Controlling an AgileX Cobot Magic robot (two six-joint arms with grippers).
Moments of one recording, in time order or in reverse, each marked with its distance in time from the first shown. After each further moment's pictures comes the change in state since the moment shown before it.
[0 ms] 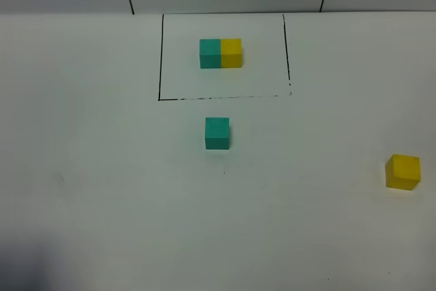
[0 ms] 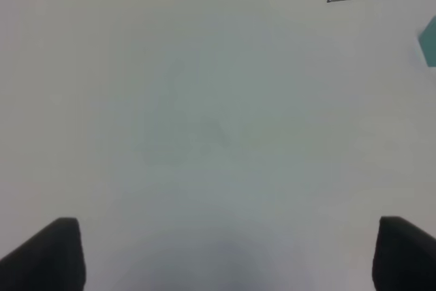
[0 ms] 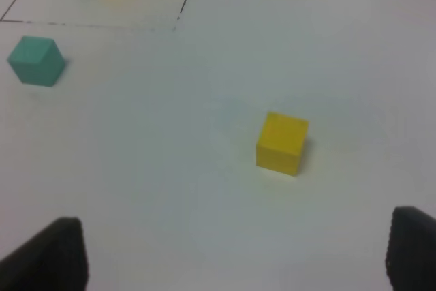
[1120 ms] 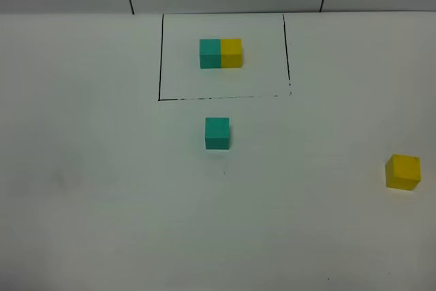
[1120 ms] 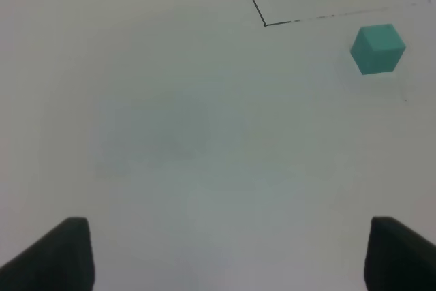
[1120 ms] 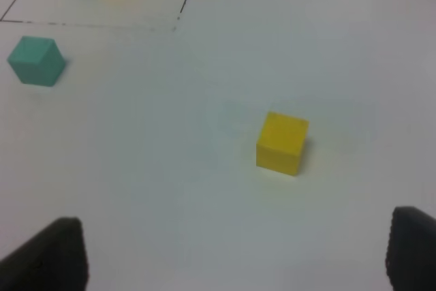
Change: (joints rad) left arm 0.000 -0.359 0.160 -0.109 0.022 0.080; right arm 0.000 0.000 0.000 0.000 0.000 0.005
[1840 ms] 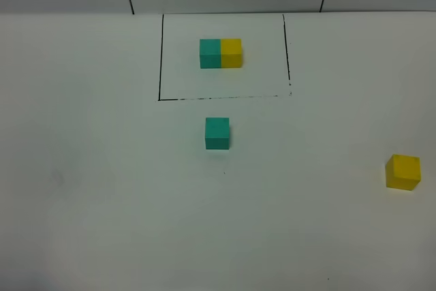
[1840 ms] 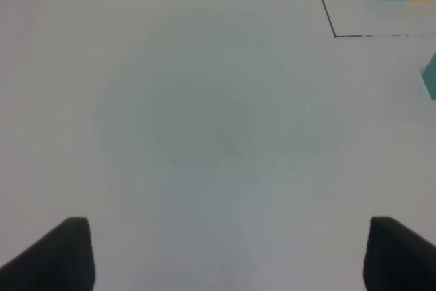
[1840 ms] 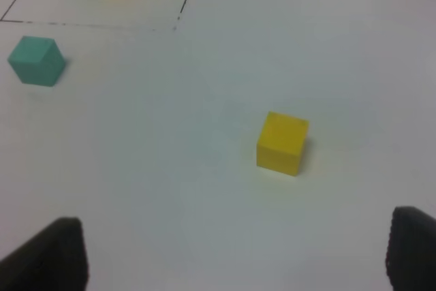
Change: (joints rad) left arm 0.178 0.000 0.000 0.000 0.000 0.001; right arm 0.000 0.000 0.000 0.000 0.000 -0.005
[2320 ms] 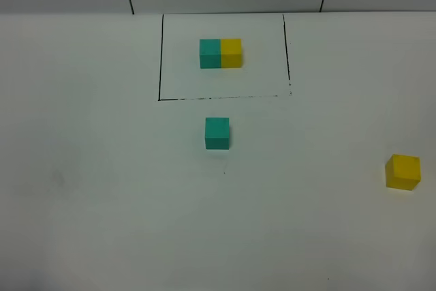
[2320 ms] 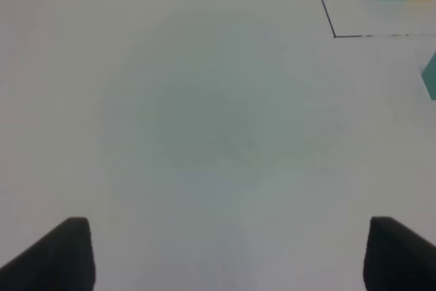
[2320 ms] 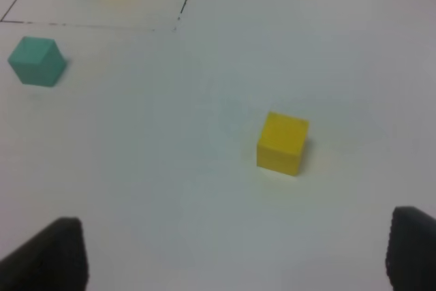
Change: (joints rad) left arm 0.000 0.000 0.000 0.000 0.000 0.000; right arm 0.000 0.000 0.000 0.001 0.000 0.005
